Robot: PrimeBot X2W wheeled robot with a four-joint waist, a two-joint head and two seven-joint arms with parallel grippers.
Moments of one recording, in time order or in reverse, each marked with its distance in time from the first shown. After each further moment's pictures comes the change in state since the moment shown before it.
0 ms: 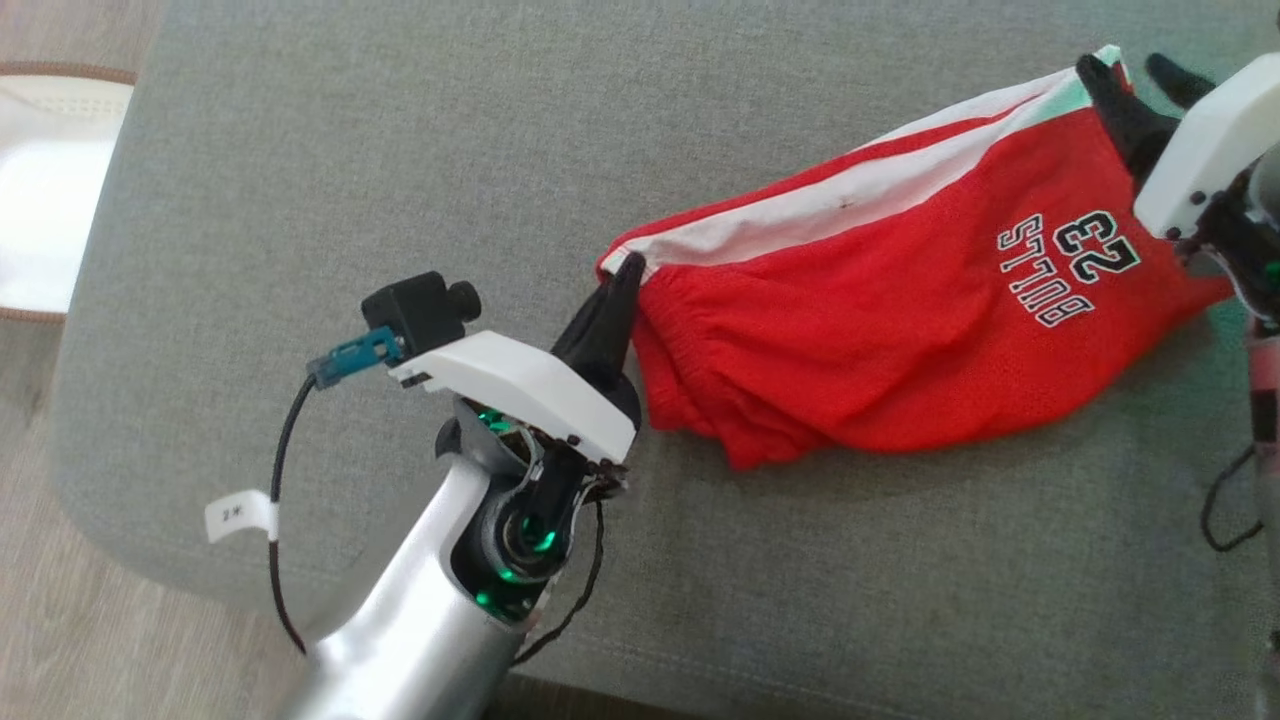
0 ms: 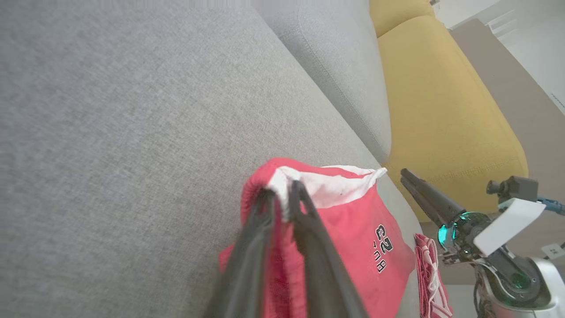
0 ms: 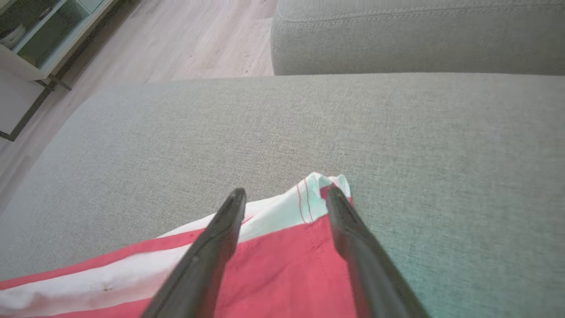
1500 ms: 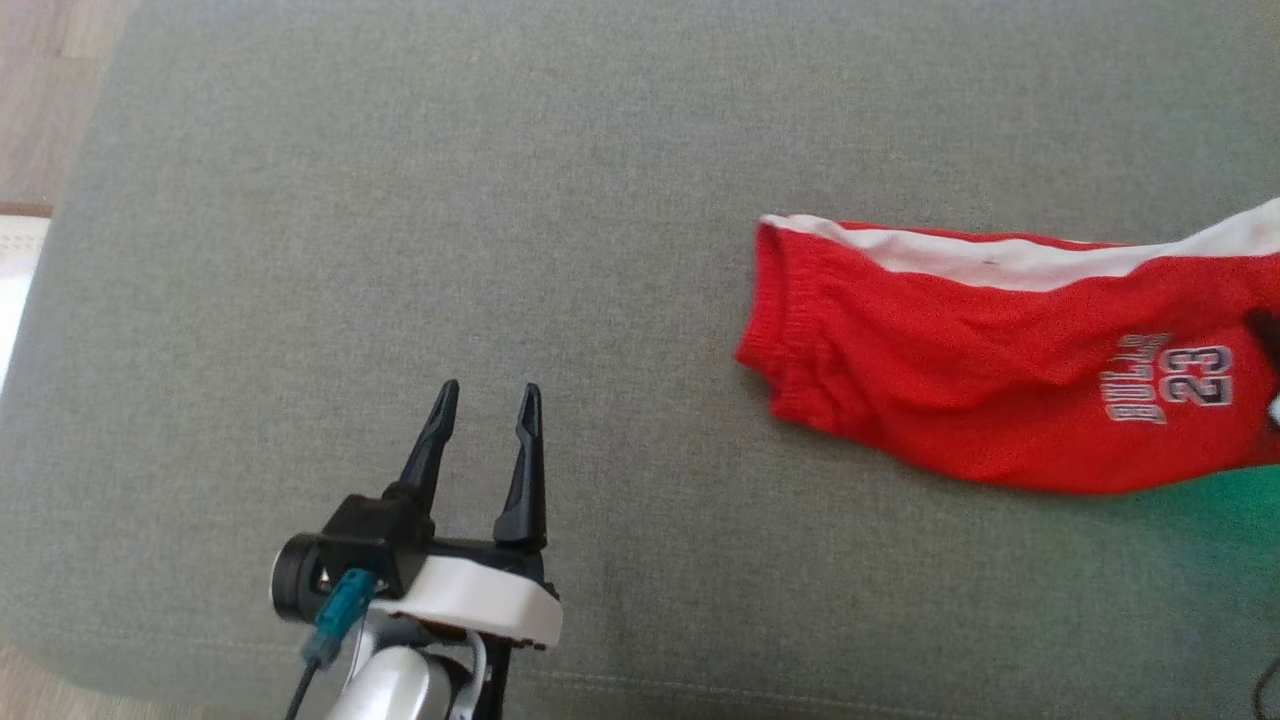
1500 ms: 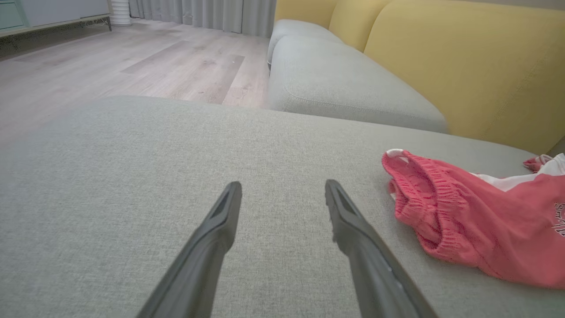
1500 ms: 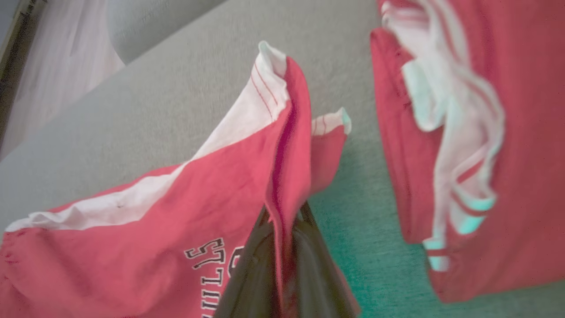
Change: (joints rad) left arm 0.362 0.064 0.119 -0.136 0.807 0.042 -0.215; right arm 0.351 0.079 -0.425 -0.114 -0.009 0.000 0.163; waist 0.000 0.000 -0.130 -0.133
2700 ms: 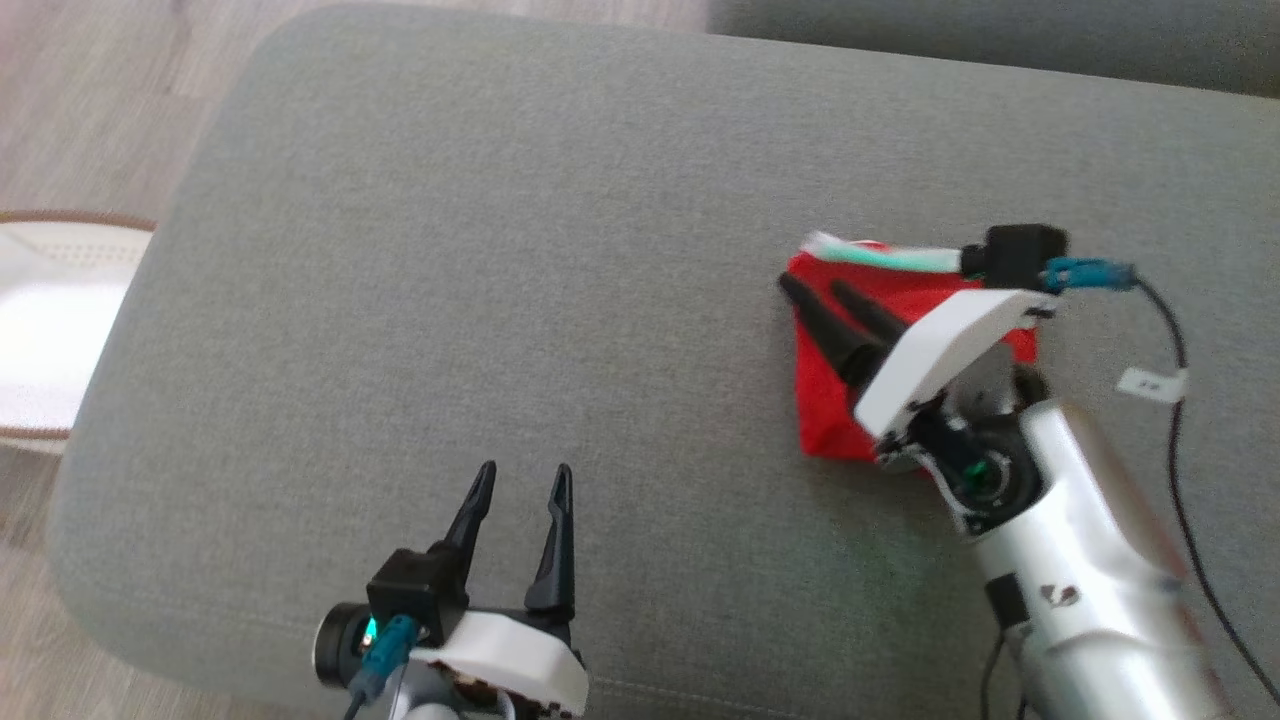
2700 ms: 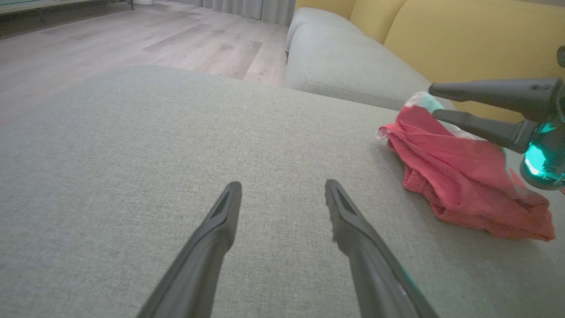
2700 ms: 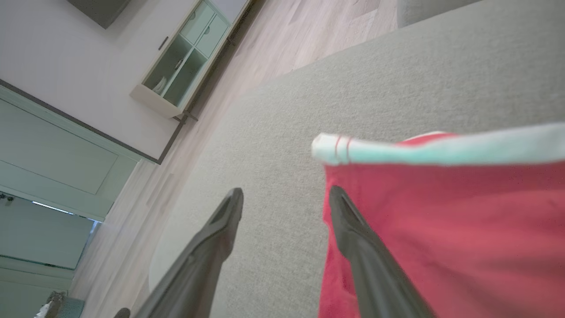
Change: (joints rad) left arm 0.071 -0.053 -0.005 0.106 0.005 -0.050 -0.001; right arm -0.120 0.165 0.618 0.191 0.256 0.000 -0.381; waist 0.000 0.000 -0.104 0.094
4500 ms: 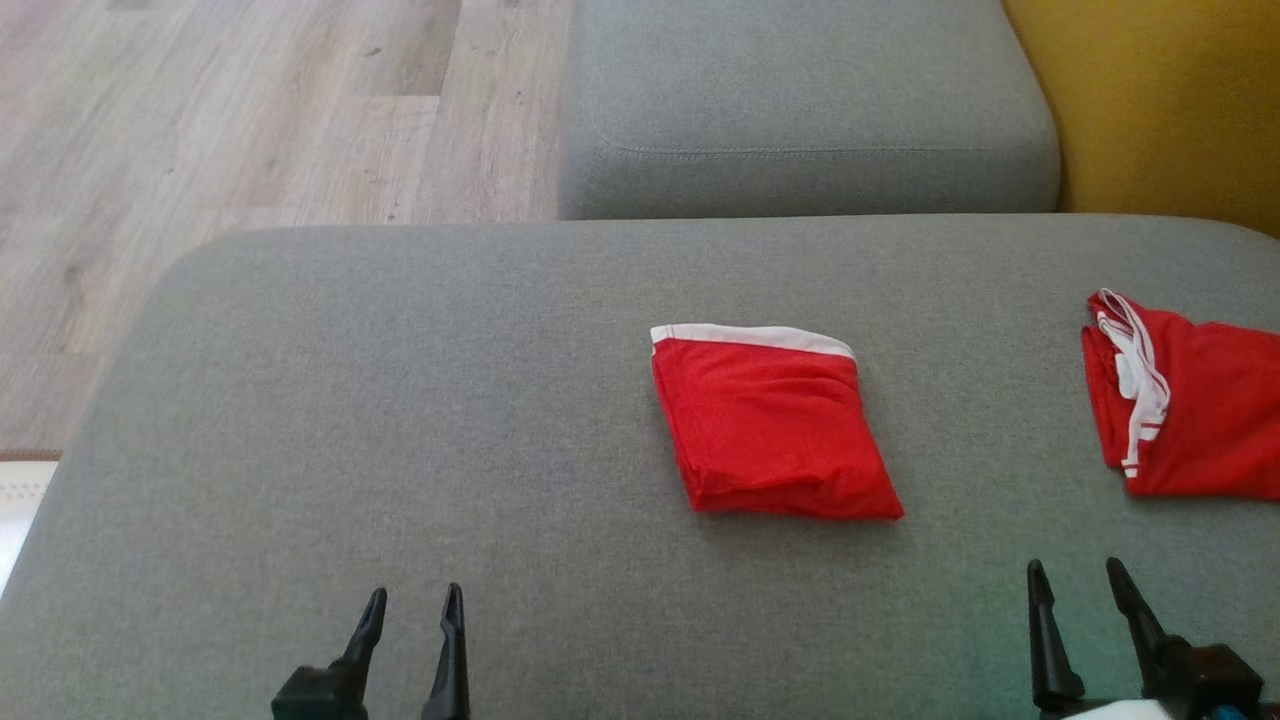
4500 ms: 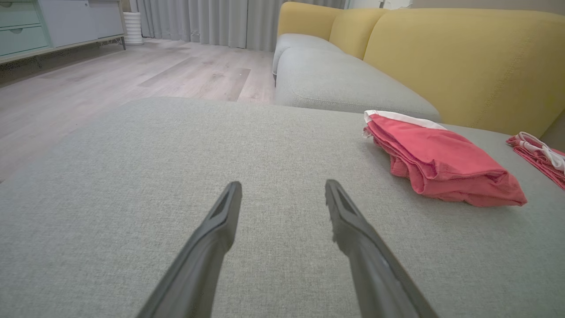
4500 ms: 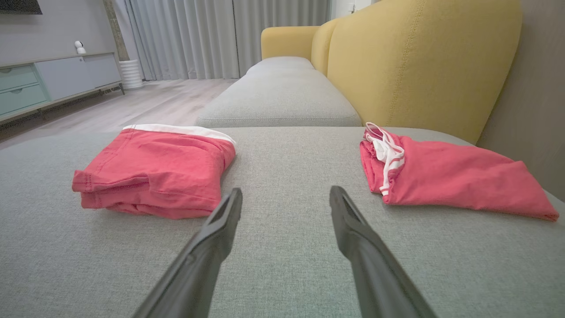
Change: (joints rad) left arm 0.224 0.001 0.235 0.029 0.109 -0.089 0.000; right arm 0.677 0.017 -0.314 -0.175 -0.691 0.000 -0.700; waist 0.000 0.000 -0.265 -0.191
